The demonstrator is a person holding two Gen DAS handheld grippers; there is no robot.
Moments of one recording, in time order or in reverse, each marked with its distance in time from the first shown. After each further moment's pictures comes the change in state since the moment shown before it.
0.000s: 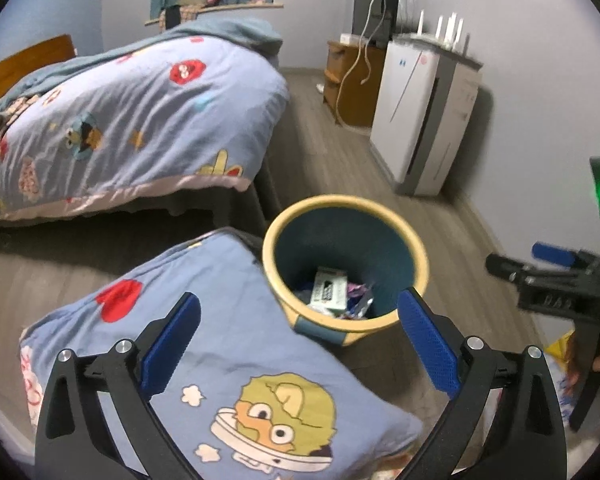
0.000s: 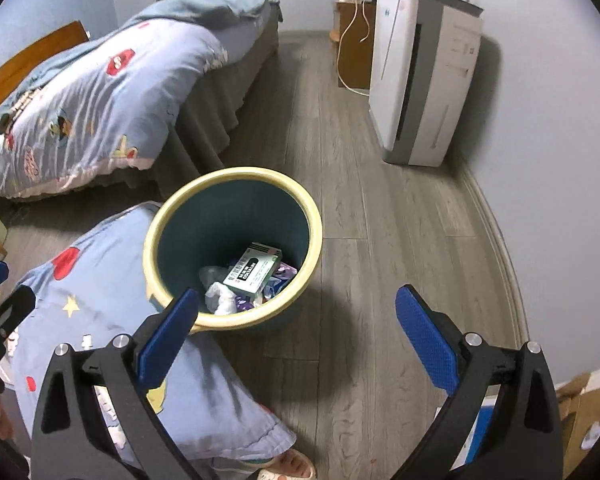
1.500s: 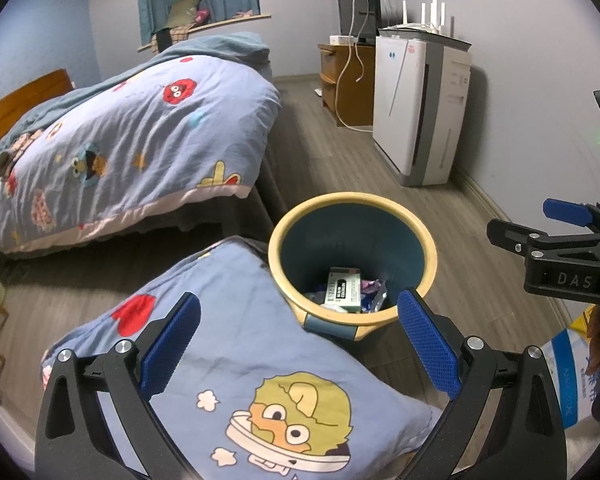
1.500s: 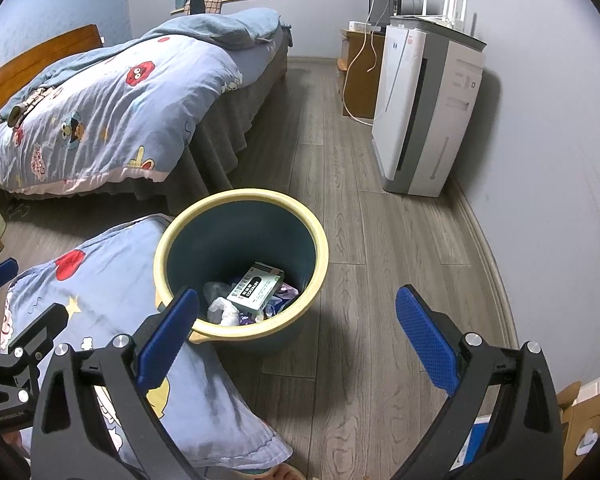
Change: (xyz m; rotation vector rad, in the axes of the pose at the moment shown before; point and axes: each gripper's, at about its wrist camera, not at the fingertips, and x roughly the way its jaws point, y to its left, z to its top) left arm 0.005 -0.021 -0.014 0.118 -0.018 0.079; right arm -0.016 0.019 -0.006 -0.059 -0.097 -0.022
